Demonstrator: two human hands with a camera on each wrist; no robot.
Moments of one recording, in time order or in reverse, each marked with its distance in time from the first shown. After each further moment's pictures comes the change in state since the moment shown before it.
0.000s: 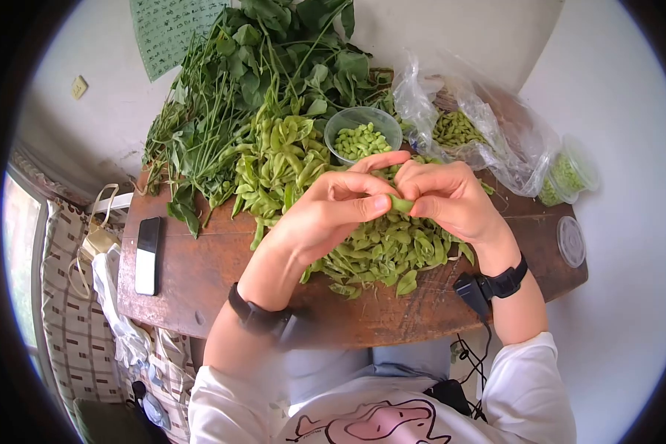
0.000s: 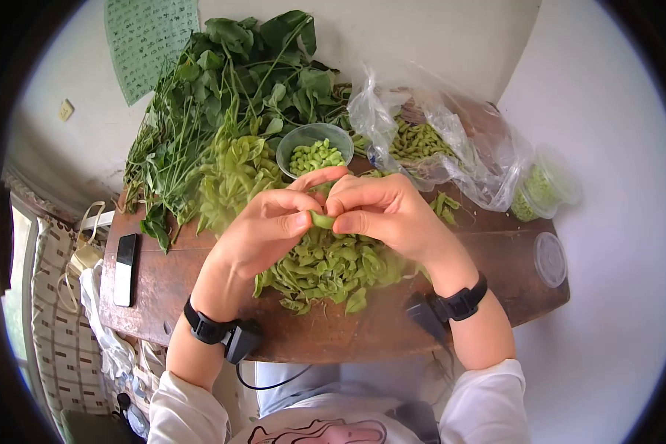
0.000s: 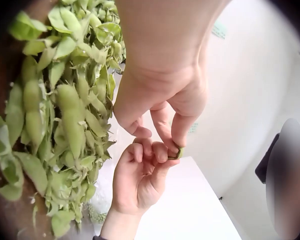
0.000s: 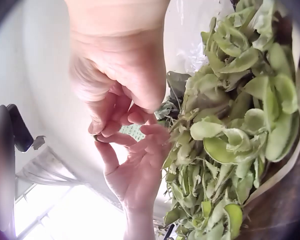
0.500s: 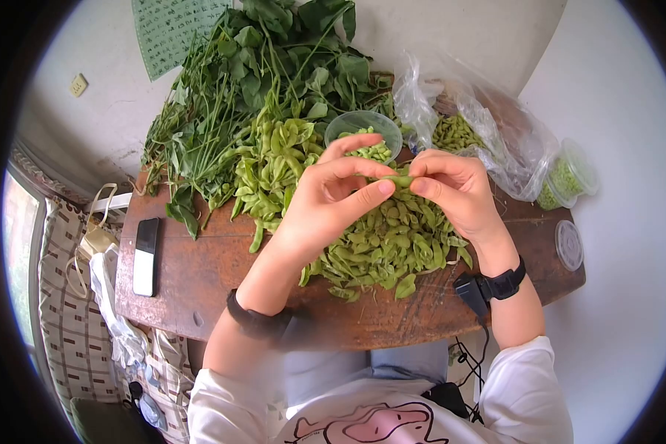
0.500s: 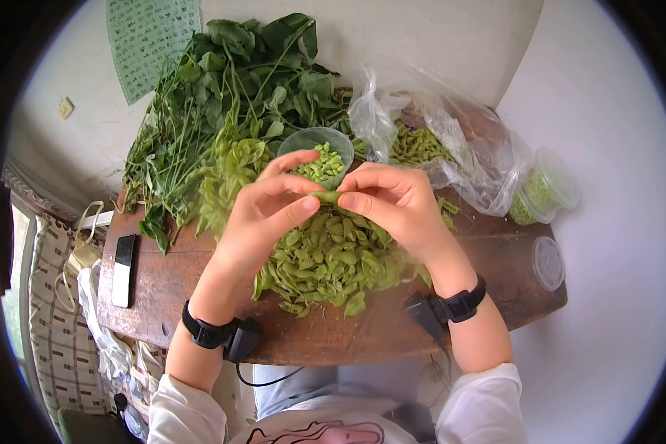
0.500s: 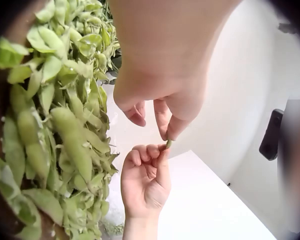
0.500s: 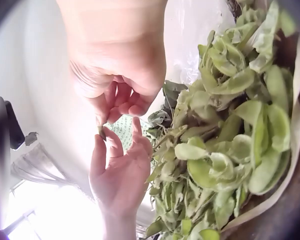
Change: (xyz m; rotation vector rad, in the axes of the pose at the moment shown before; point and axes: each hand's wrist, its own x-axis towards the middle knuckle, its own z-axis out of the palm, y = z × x) left_hand 0.006 0.008 0.008 0.399 0.248 0.174; right_hand 0.003 -0.005 -0.002 -0.096 0.186 -0.041
